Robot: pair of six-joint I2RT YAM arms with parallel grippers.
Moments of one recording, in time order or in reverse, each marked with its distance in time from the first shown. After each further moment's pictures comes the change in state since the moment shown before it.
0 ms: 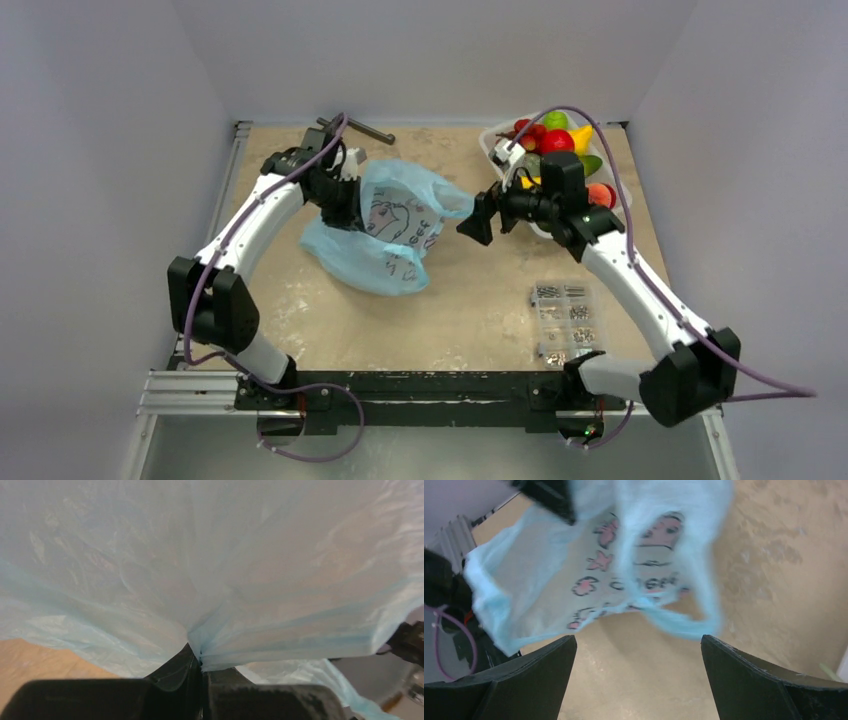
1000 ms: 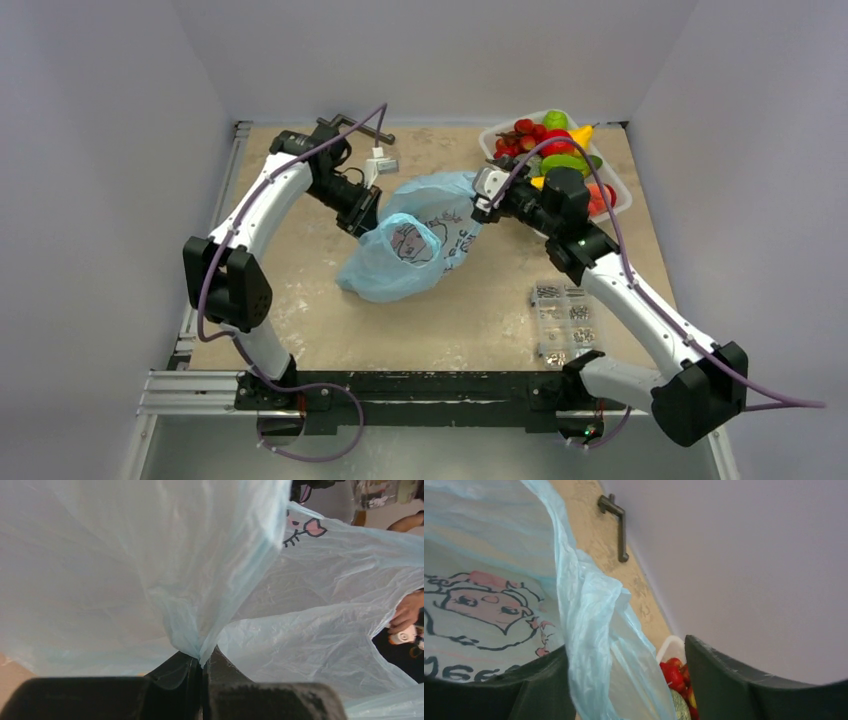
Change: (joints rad) left arm -0.005 0.172 0.212 -0.389 0.637 0.623; right arm 0.145 -0.178 -0.240 0.507 0.347 -0.757
